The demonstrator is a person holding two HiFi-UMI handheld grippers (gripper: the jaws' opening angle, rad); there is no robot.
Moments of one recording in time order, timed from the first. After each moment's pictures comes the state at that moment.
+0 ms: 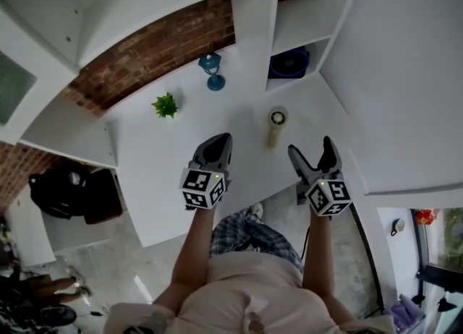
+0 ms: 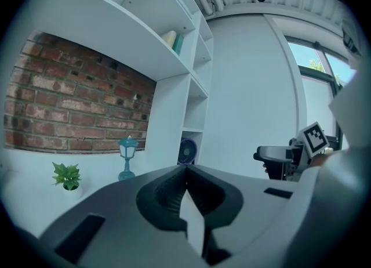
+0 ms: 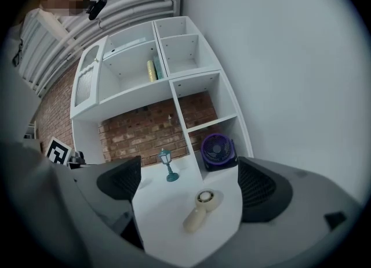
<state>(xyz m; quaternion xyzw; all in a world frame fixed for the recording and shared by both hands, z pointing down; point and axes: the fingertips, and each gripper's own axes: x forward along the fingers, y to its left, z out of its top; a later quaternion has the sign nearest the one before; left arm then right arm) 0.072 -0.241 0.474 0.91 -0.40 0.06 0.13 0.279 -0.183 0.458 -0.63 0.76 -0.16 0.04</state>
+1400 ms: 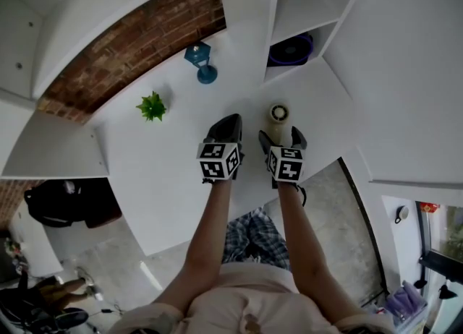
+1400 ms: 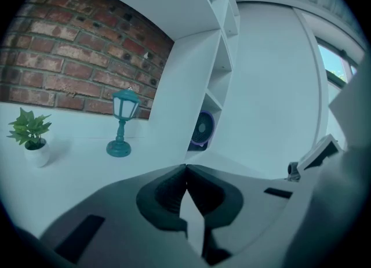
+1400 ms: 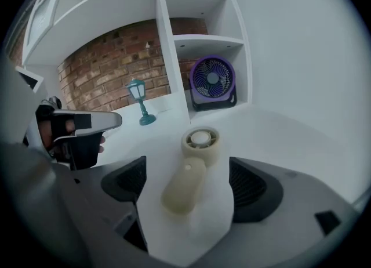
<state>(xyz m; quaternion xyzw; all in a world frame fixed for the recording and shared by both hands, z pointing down) 0.122 -0.335 0.591 0.88 -0.40 0.10 0.22 0.233 -0.279 0.644 -0.66 0.67 -0.29 -0.17</state>
